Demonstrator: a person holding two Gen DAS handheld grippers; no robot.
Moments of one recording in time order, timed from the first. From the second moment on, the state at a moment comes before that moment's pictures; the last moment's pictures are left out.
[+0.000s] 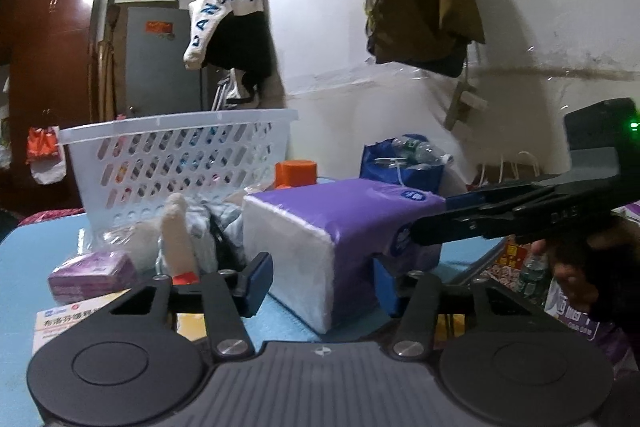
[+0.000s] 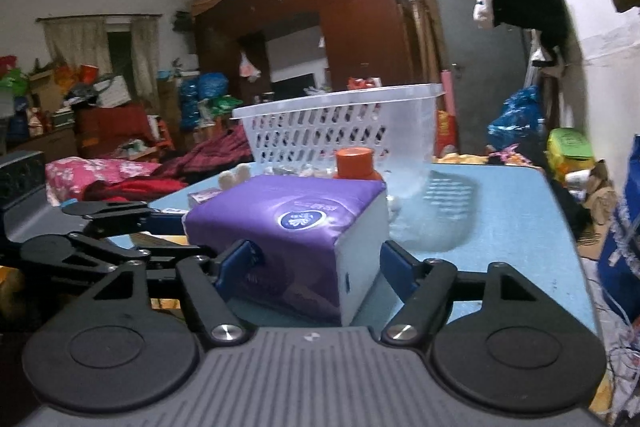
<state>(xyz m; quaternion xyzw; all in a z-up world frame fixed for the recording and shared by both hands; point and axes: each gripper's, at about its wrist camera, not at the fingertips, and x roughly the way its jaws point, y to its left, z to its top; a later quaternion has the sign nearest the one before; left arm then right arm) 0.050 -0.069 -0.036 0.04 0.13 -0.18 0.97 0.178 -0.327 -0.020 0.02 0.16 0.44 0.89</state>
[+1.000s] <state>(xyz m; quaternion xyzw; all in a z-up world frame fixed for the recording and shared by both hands) 0.024 -0.058 0.025 0.08 0.01 -0.16 0.98 0.146 -0.304 0.035 -0.08 0.05 0.43 0.90</state>
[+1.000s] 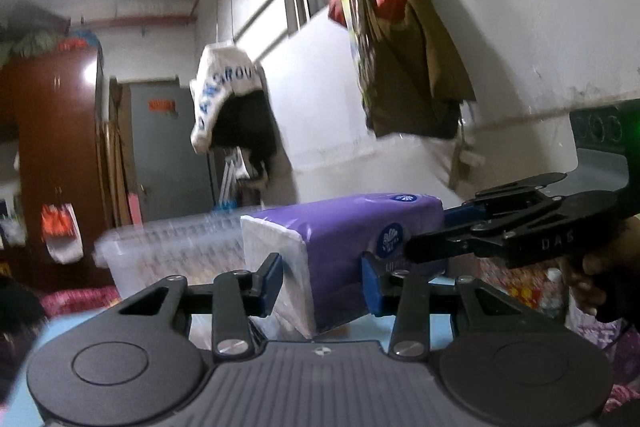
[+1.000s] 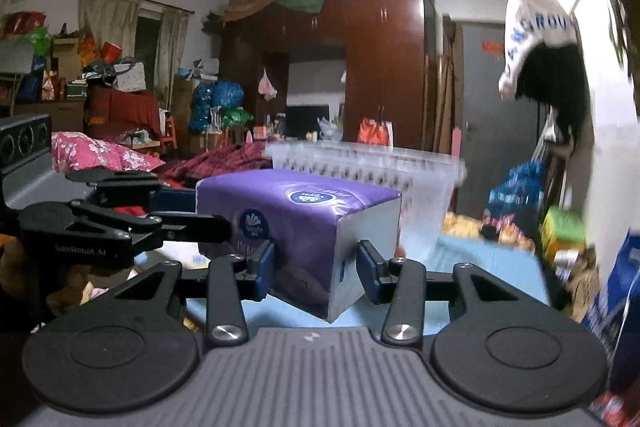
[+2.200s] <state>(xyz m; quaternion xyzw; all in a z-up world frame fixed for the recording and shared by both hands) 0.274 0.029 0.092 0.04 0.18 -0.05 0.98 0.356 -0.173 0.079 -0.14 0.20 0.33 0.91</state>
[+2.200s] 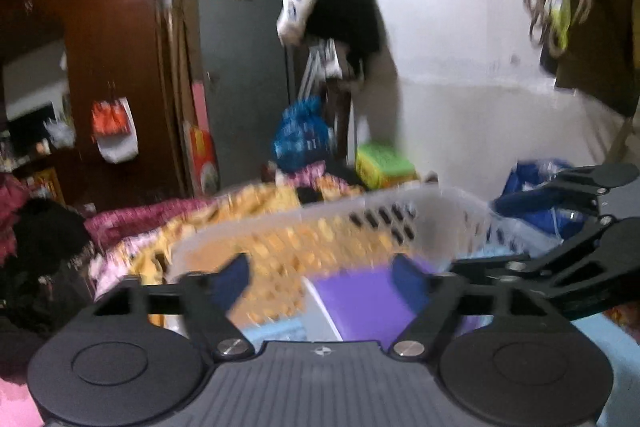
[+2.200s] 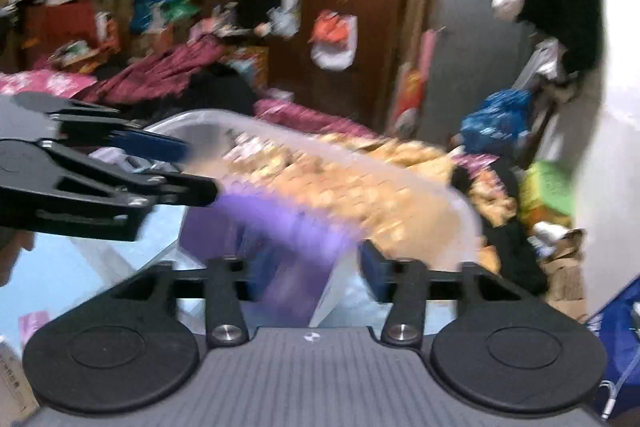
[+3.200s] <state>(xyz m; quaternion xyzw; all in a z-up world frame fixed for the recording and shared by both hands) 0.103 0.044 -0.001 -0.03 0.17 -0.07 0.98 0.221 -0.275 0.000 0.05 0.17 0.37 0.91</state>
